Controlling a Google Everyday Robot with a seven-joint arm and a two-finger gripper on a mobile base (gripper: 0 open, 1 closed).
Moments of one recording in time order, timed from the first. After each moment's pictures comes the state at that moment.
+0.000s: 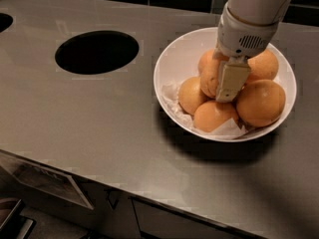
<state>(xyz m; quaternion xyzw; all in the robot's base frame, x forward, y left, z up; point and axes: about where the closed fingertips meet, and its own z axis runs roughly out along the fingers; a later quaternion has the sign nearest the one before) 0.498 -0.141 0.941 -0.67 0.74 -0.02 0.09</state>
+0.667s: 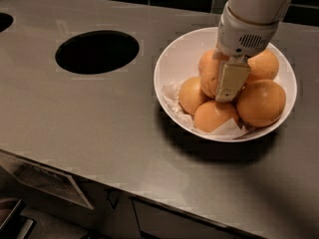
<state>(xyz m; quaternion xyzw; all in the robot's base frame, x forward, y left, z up) 0.499 -0.141 0.941 -0.67 0.74 -0.02 0.09</state>
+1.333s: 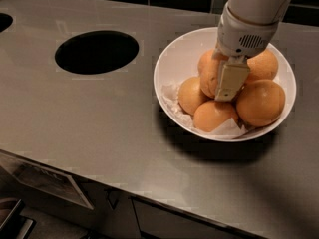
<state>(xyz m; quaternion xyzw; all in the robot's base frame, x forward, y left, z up) 0.498 -0.141 0.941 -0.67 0.74 -0.02 0.09</state>
